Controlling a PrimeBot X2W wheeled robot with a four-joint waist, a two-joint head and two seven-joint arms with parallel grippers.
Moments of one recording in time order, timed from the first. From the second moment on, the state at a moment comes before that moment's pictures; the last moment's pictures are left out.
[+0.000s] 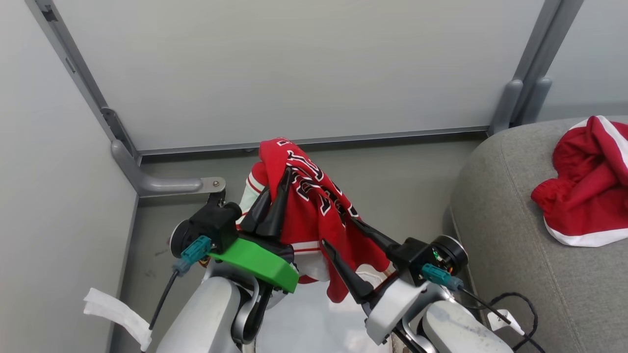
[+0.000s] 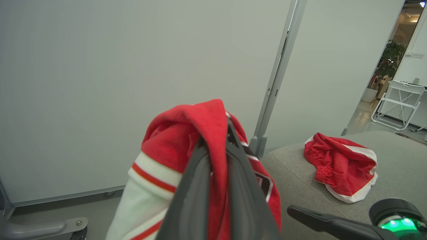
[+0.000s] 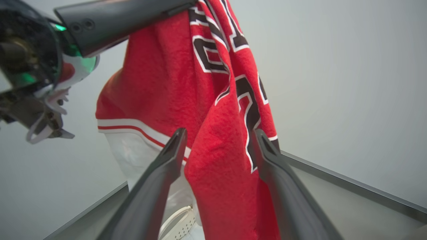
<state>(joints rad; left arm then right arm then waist) -0.36 0.05 -0.49 0.33 -0.46 -0.13 -0.26 -0.33 -0.06 0.58 0.38 0.25 0.13 -0.26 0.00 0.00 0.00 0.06</state>
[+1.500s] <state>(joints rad) -0.38 0.05 -0.56 0.36 -0.51 -0.10 -0.26 -0.38 -0.05 0.50 0.61 0.30 0.13 -0.26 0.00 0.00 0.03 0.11</state>
